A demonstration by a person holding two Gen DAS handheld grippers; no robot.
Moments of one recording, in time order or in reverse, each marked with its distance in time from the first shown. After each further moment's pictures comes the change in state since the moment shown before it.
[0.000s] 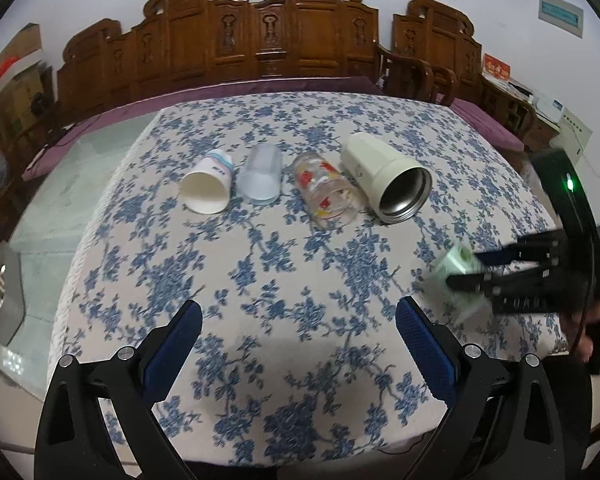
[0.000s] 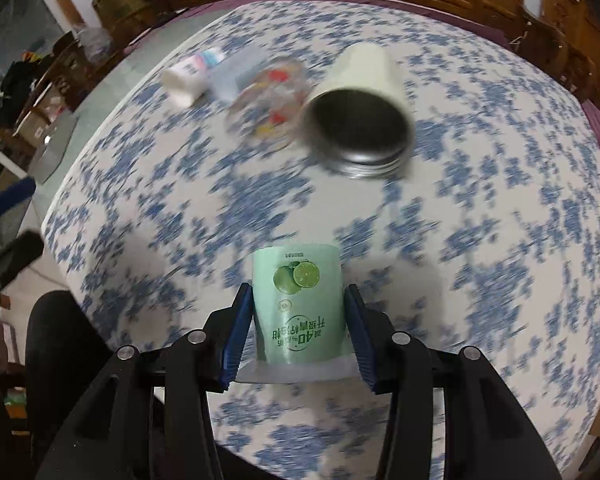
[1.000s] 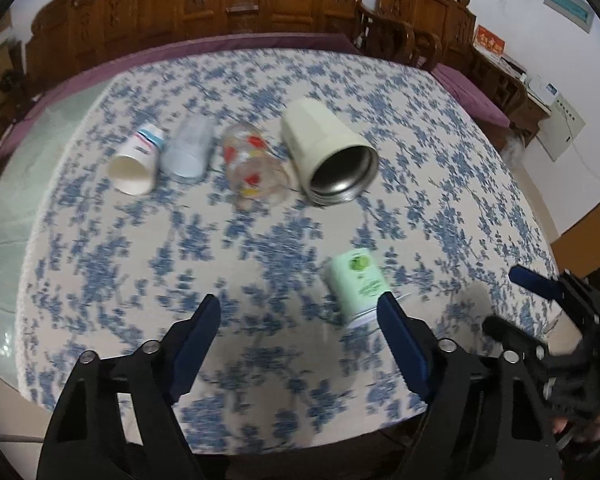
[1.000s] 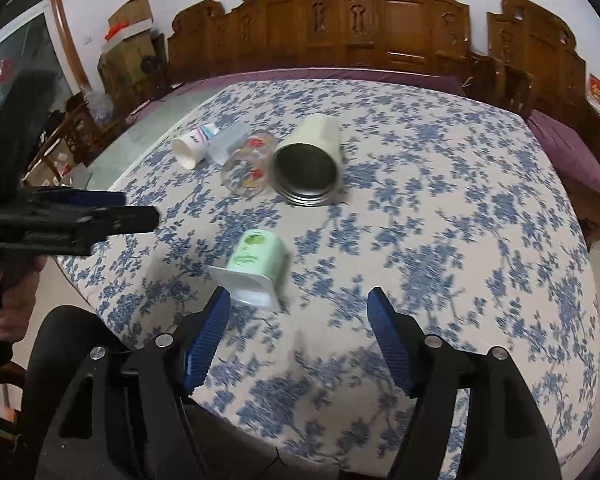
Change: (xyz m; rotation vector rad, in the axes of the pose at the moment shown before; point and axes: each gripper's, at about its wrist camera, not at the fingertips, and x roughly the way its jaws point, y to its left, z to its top) left arm 0.039 -0.073 0.036 -0.025 0.208 -0.105; right arm -0.086 -0.036 -0.081 0.064 -0.320 -0.042
